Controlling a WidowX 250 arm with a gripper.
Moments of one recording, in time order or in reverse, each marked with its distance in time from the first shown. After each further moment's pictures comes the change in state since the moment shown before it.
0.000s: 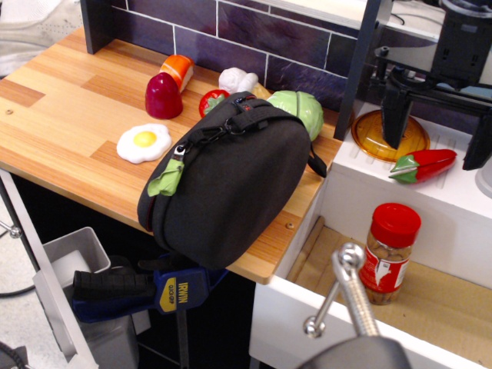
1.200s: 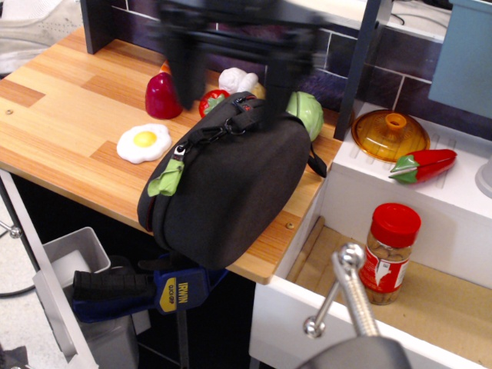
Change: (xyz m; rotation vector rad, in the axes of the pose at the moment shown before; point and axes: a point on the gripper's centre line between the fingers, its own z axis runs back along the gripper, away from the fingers) arm -0.085 0.124 0.053 0.016 0.088 0.035
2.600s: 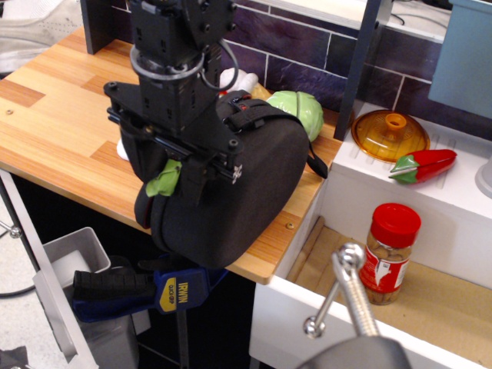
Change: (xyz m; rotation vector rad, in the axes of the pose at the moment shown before) arm 0.000 0.034 -0.070 0.134 -0.098 -0.087
